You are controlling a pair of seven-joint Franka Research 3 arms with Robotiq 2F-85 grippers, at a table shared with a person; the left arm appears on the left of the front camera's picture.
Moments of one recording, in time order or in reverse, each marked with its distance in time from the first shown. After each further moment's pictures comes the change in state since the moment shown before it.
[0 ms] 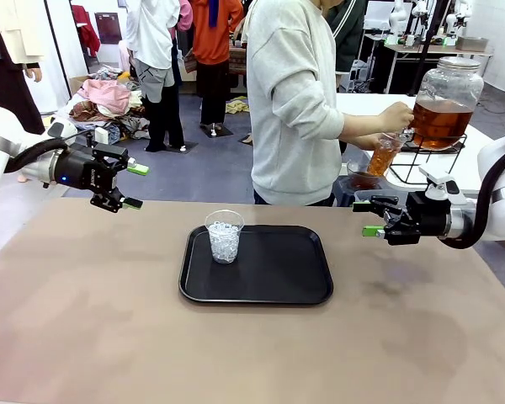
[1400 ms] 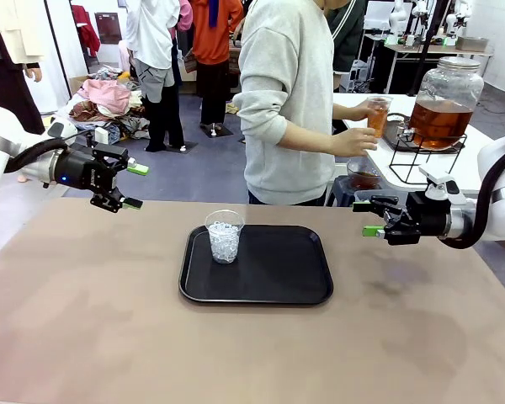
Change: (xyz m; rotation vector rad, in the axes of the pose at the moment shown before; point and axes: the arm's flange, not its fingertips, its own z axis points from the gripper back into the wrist) left arm 0.000 0.000 0.000 0.000 0.000 0.000; right arm 0.000 0.000 0.000 0.000 0.000 0.000
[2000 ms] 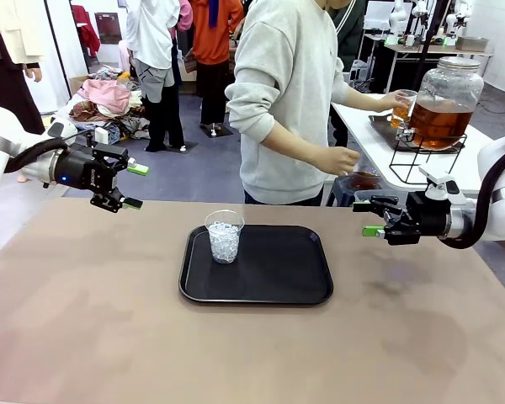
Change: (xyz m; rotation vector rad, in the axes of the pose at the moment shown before) left arm 0.000 0.000 0.000 0.000 0.000 0.000; right arm 0.000 0.000 0.000 0.000 0.000 0.000
